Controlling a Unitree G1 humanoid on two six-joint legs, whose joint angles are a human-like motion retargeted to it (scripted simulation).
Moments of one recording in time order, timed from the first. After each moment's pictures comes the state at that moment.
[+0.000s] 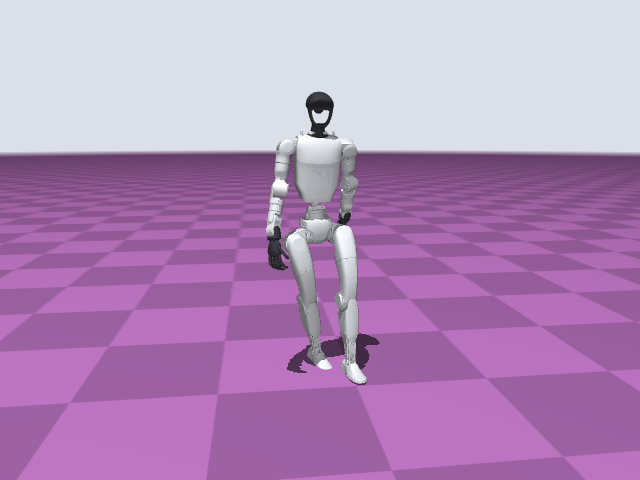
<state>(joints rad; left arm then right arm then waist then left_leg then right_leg) 0.38 0.17 0.47 1.66 0.40 -0.06 -0.29 -0.14 -0.15 -0.23 1.38 -0.70 -0.18 0.10 -0.20 -0.08 -0.01 -0.34 -0.07 -0.02 0.15 0.05 -0.04 0.01 0.19 0.01 0.09 -0.03 -0.26</state>
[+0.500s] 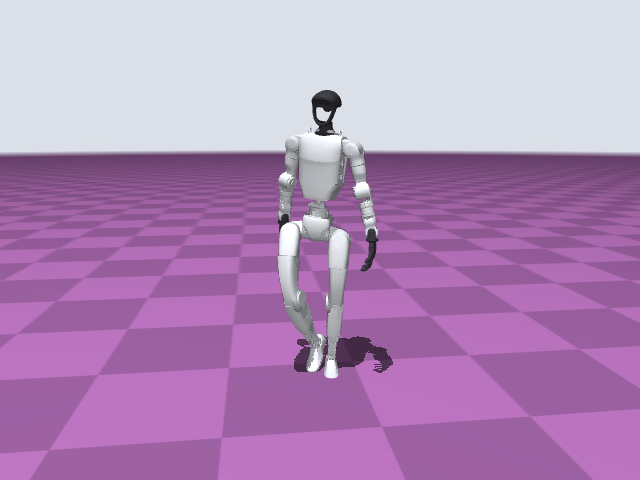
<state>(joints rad) 0.02 0.32 0.43 1.53 0.08 -0.07 -0.22 0.10 -0.15 -0.22 1.64 -0.95 -0.07 0.05 -0.22 0.01 -0.04 -0.06 0.07 0.21 0.09 -0.06 0.08 -0.39 0.12 -0.33 0.78 0.16 -0.14</state>
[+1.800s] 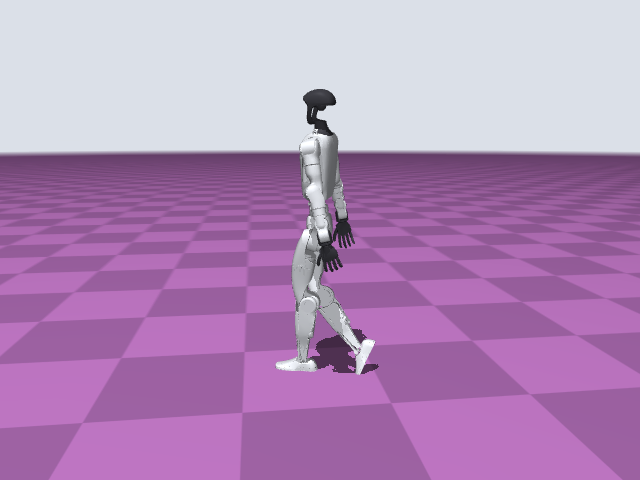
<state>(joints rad) 0.25 0.24 0.49 1.64 0.35 0.01 -0.22 0.13 -0.15 -0.25 1.70 -0.75 -0.10 -0.06 -0.22 -0.12 -0.13 -0.19 -0.17 -0.02 0.02 0.09 0.04 -0.01 0.17 -0.11 0.58 0.52 -0.04</state>
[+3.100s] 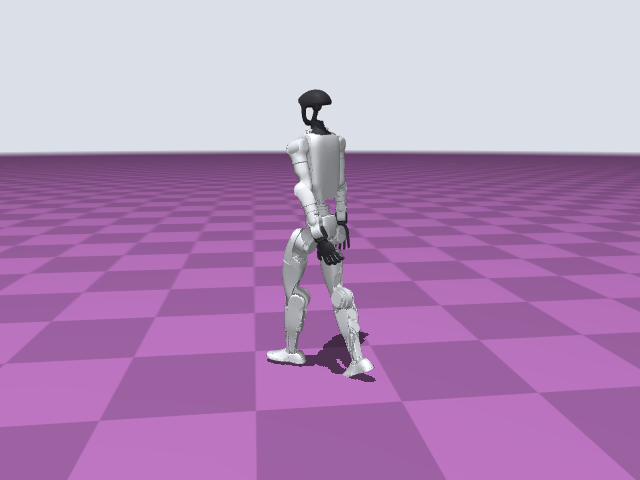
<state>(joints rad) 0.31 0.14 0.56 1.70 0.45 -0.02 -0.31 -0.06 -0.18 -0.25 1.58 -0.77 -0.07 0.07 -0.12 -0.06 -0.09 -0.34 -0.11 0.25 0.03 0.15 0.13 0.17 0.10 -0.29 0.14 0.08 -0.16</state>
